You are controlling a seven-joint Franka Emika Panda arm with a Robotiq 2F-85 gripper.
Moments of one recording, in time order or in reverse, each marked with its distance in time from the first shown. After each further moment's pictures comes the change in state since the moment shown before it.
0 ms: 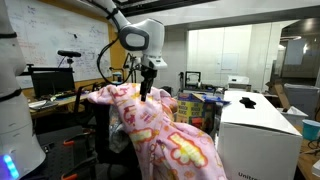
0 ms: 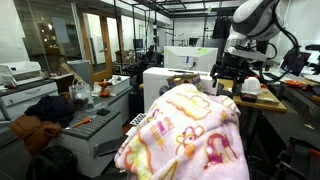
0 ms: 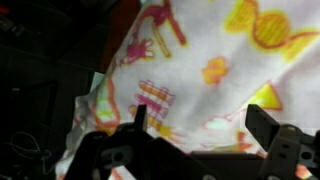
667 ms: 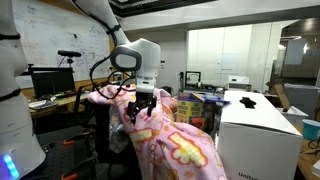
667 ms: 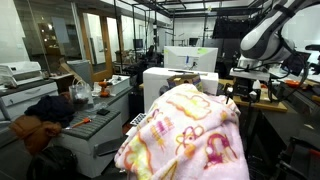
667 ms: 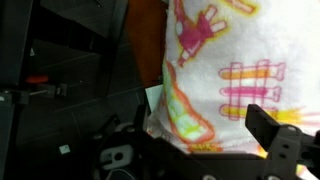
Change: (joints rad) arm -0.047 0.086 -0.050 -0.157 -0.001 0.203 0.412
